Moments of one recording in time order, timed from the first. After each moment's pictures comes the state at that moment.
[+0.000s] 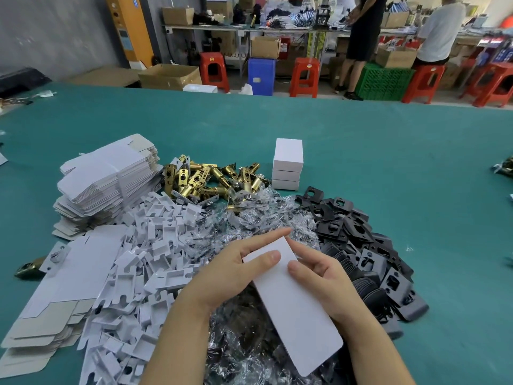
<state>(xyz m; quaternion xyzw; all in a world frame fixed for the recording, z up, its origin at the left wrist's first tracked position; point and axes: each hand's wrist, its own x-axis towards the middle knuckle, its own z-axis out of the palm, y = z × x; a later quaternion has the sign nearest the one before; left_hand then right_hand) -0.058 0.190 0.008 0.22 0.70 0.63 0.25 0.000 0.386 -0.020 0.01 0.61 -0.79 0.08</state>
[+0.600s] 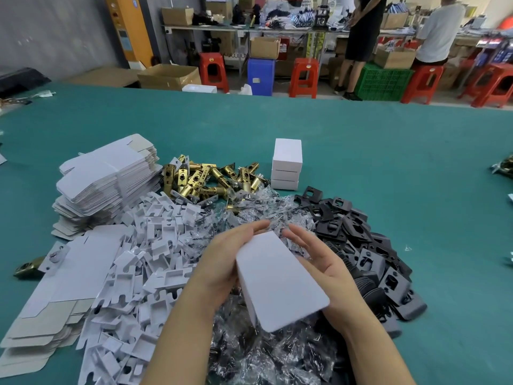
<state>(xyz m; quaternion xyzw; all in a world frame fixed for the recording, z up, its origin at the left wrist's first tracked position) -0.061 0.198 0.009 0.00 0.64 0.74 0.22 0.000 0.387 -0.022 0.00 0.63 -0.78 0.03</state>
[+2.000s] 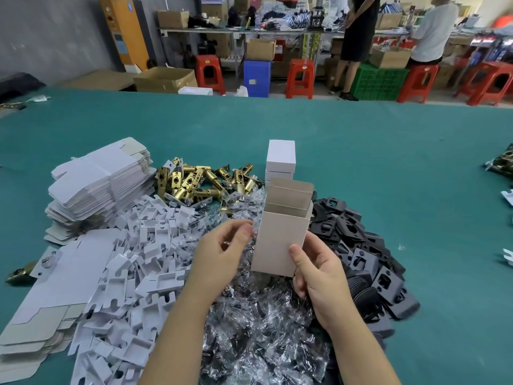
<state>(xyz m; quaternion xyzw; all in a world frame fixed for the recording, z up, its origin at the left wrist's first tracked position) -0.069 0.200 -0.010 0.09 0.81 0.57 0.00 -0.007 0.381 -0.034 0.05 0.61 -0.79 -0.07</state>
